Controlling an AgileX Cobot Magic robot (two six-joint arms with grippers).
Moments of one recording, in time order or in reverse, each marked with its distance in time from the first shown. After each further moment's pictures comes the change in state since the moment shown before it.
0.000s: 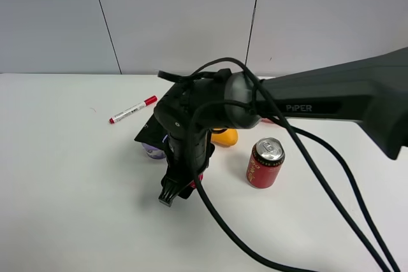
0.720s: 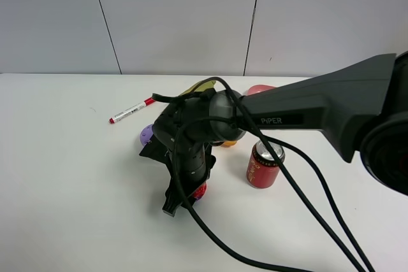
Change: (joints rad) left arm 0.000 0.000 0.000 0.000 0.000 0.000; right arm 0.000 0.079 0.000 -0.001 -0.007 0.007
